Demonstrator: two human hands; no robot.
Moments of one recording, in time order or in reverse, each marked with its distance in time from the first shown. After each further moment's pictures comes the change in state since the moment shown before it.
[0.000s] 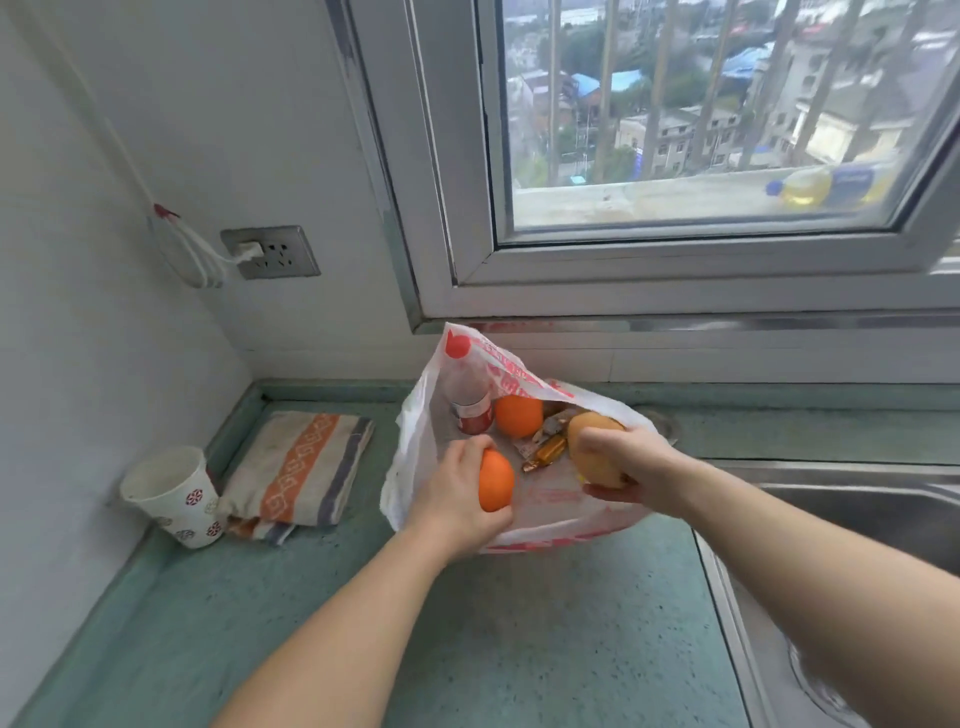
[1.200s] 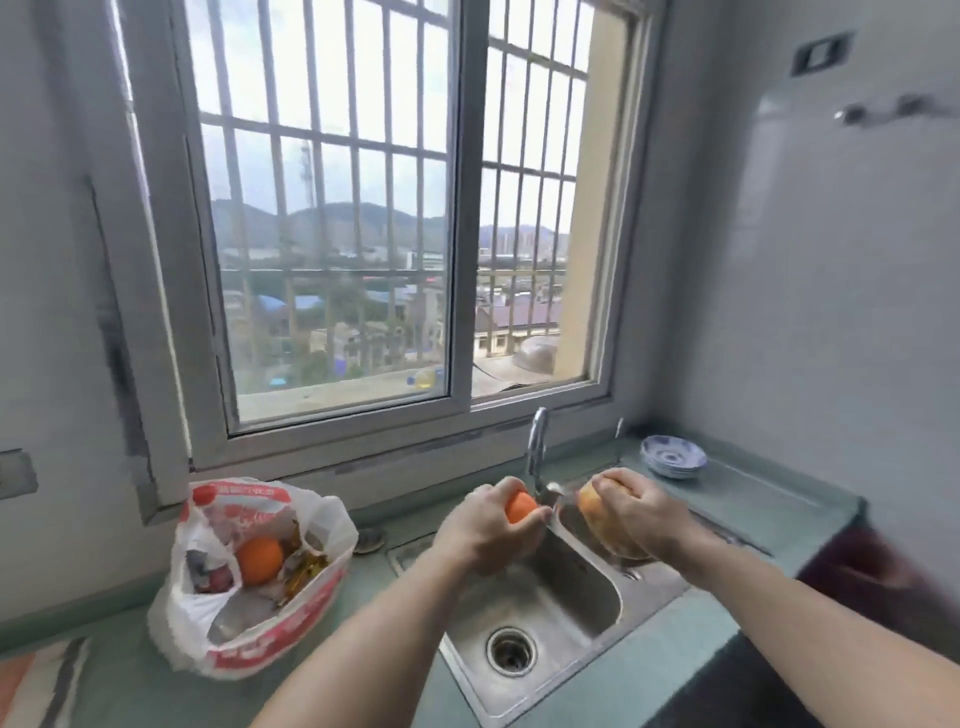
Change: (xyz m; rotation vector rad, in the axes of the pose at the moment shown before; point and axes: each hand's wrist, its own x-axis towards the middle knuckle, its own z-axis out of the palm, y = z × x) left_hand -0.192 0.272 -0.053 -0.191 -0.165 0.686; right_hand -0.406 0.027 -0.122 -0.359 0.771 -0.397
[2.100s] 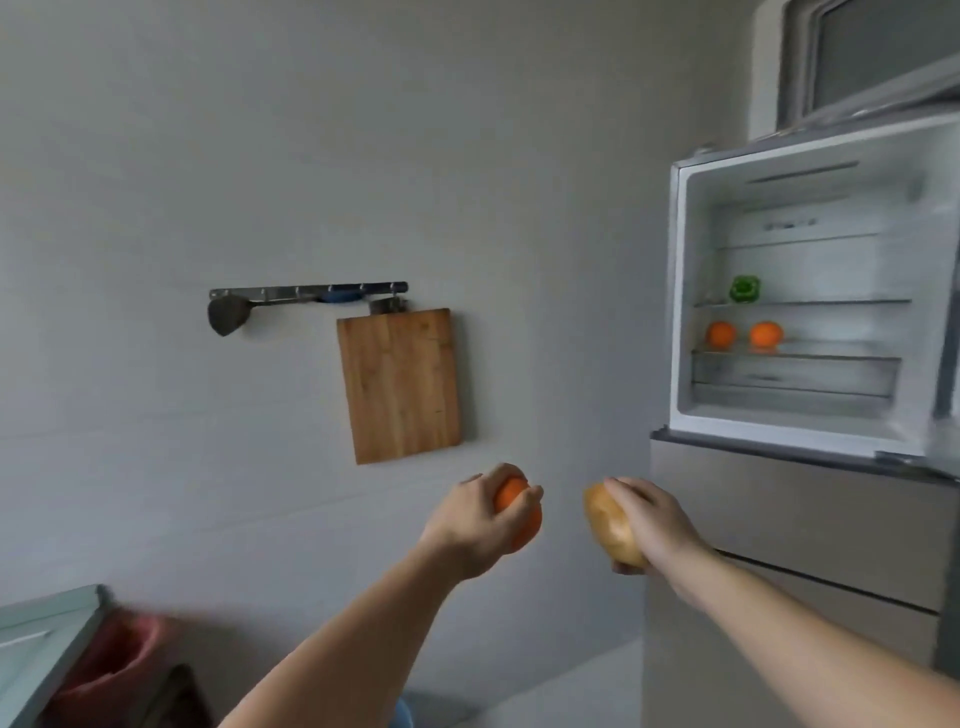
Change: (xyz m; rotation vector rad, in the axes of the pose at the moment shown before) left_hand -0.250 0.683 0.378 -0.403 -0.724 1.137; right_hand -0.558 0.216 -0.512 0.327 1.507 0.514
